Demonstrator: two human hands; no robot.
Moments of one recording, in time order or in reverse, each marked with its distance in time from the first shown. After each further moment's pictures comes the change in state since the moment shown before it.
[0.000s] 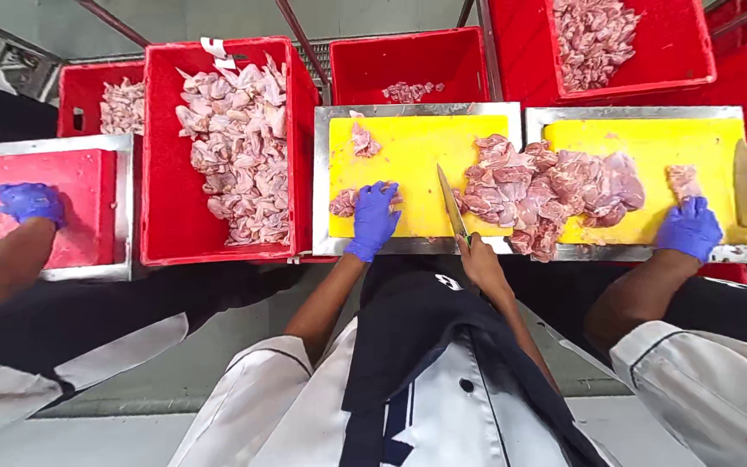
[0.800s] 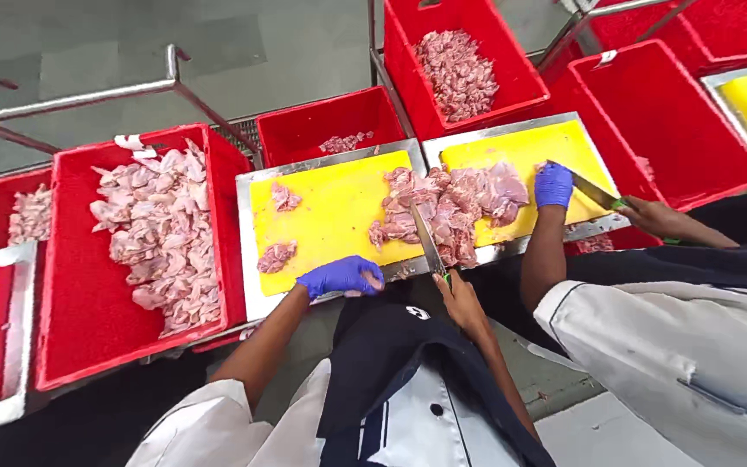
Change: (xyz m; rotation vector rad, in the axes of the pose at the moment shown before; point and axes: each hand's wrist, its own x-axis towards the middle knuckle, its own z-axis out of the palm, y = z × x) left_hand 0.012 0.087 -0.021 -0.565 -1.095 0.257; right_hand -0.041 0.114 -0.035 0.309 0.162 -0.085
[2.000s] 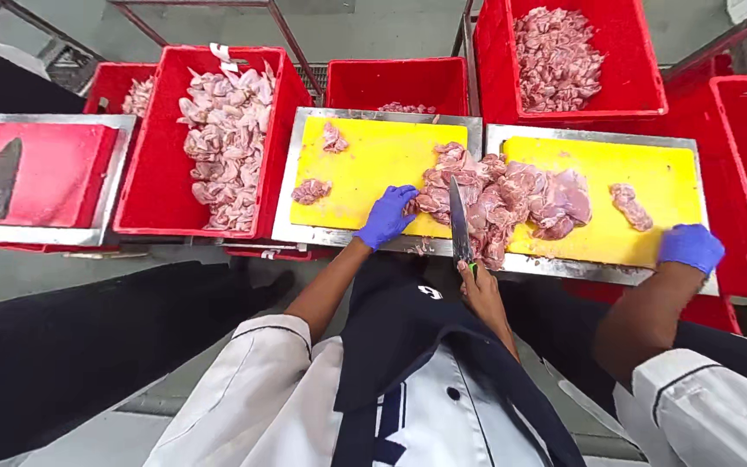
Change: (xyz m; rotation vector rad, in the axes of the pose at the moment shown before) left_hand 0.087 -0.044 0.025 0.551 0.985 0.045; right_hand 0.023 0.043 -0.006 0.074 -0.052 -0.290
